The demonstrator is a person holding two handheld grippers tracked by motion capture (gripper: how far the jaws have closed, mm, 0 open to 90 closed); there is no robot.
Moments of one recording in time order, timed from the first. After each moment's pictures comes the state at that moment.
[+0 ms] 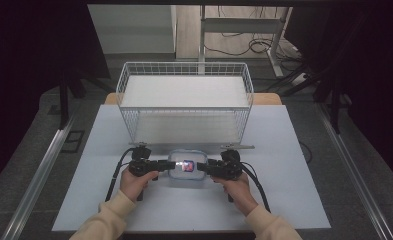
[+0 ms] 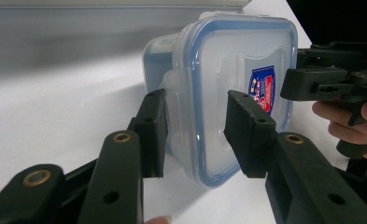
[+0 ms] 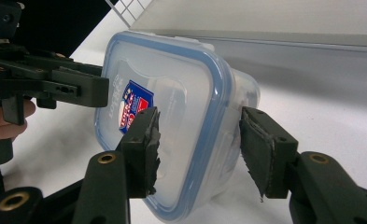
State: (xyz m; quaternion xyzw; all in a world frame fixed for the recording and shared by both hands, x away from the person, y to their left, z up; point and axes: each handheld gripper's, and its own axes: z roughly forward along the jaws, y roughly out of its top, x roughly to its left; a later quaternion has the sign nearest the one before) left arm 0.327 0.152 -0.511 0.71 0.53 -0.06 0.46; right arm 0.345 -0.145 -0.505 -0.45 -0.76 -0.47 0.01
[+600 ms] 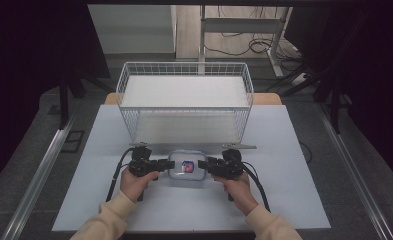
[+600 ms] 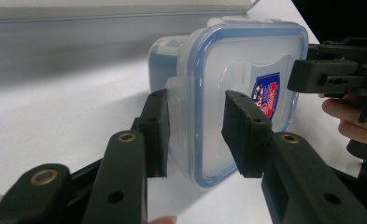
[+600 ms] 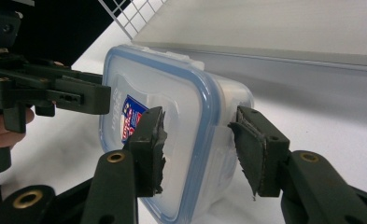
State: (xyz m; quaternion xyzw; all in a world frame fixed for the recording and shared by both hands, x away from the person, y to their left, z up) left arm 0.324 0.150 -0.507 0.72 0.53 -0.04 0.46; right arm 0.344 -0.147 -0.501 -0.44 -0.76 -0.48 0.00
